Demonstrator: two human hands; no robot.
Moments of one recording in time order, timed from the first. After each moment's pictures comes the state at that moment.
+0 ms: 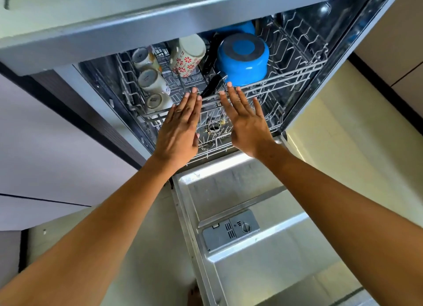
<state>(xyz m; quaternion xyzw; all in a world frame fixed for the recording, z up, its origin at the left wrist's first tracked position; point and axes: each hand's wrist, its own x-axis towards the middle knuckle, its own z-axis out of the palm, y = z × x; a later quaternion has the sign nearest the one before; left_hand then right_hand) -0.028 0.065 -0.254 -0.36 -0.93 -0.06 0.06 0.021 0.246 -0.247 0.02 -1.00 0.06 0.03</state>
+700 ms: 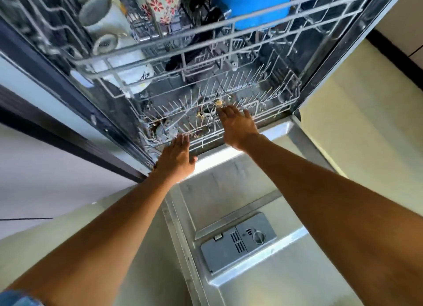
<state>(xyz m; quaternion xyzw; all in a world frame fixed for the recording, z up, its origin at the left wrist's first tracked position) -0.056 0.071 -0.484 -0.25 -0.94 -0.03 -0.23 -0.040 0.252 -0.444 -0.04 -0.99 0.00 -0.14</state>
